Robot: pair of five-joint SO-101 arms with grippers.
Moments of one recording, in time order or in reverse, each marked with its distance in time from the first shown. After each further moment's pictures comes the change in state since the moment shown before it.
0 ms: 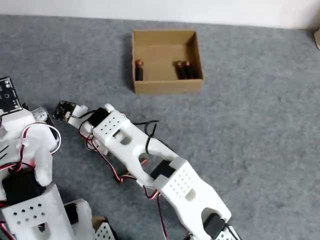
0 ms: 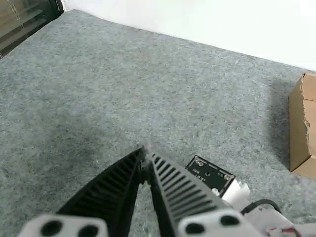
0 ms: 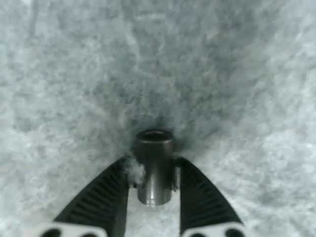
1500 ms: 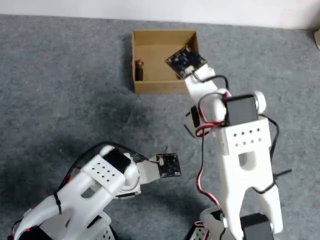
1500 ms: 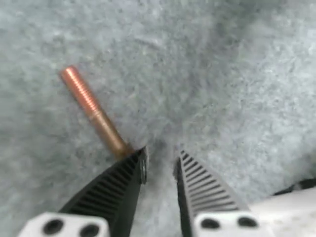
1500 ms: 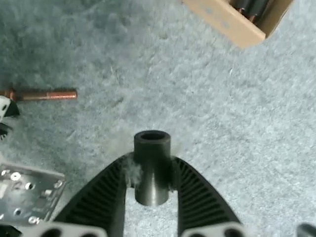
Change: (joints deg) left arm 56.9 29.0 21.5 10.5 -41.8; right arm 36.9 -71.1 30.0 25.5 3.9
